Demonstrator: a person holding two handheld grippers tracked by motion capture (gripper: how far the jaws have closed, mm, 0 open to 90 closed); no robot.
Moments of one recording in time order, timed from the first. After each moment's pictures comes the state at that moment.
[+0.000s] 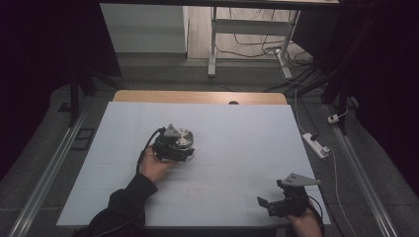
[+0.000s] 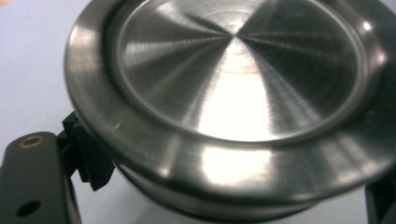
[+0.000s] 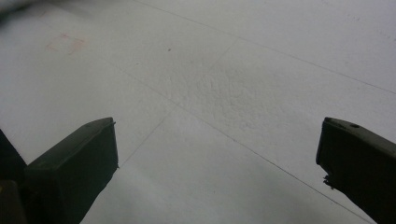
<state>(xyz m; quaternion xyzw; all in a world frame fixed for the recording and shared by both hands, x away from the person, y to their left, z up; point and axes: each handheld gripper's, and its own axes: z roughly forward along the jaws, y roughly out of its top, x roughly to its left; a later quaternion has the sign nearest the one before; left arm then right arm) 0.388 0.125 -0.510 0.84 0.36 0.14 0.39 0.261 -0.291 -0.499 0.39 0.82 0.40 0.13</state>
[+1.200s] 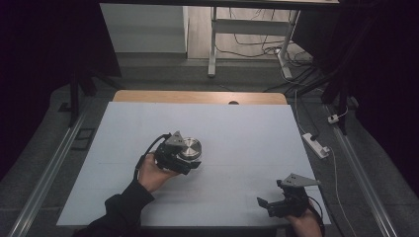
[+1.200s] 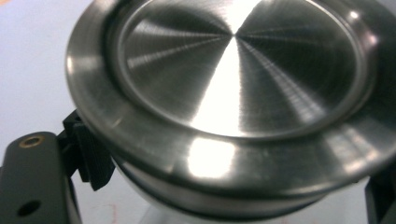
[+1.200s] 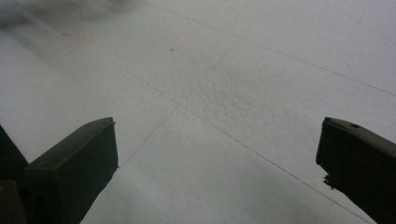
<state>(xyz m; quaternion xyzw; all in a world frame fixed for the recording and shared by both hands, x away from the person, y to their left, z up) 0.341 0.105 -0.473 0.87 0.27 0.10 0.40 0.260 -0.290 -0.499 0.39 0.82 0.40 0.13</state>
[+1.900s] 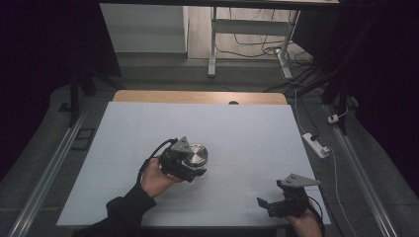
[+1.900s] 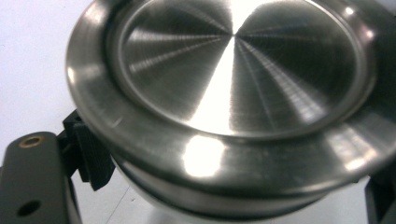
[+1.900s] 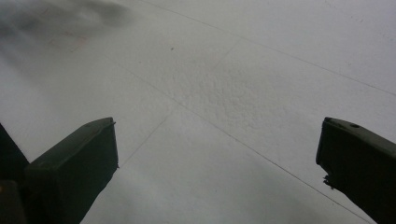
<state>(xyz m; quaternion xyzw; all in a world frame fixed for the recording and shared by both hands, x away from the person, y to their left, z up) 0.327 0.091 -0.467 0.88 0.25 0.08 0.40 0.259 -0.290 -0.499 0.39 0.82 0.39 0.13</state>
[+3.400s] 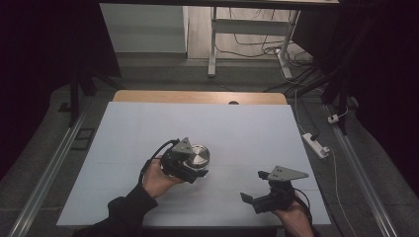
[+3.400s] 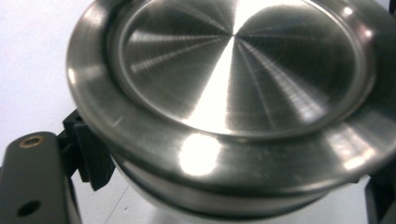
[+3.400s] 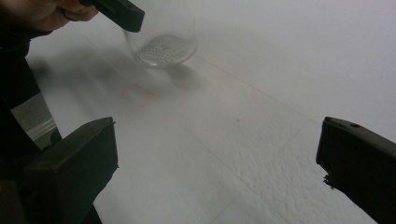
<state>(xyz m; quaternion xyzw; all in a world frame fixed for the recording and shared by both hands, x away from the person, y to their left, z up) 0.325 0.086 -0.466 0.88 0.24 0.08 0.41 0.265 -0.241 -0.469 0.31 0.82 0.46 0.10</state>
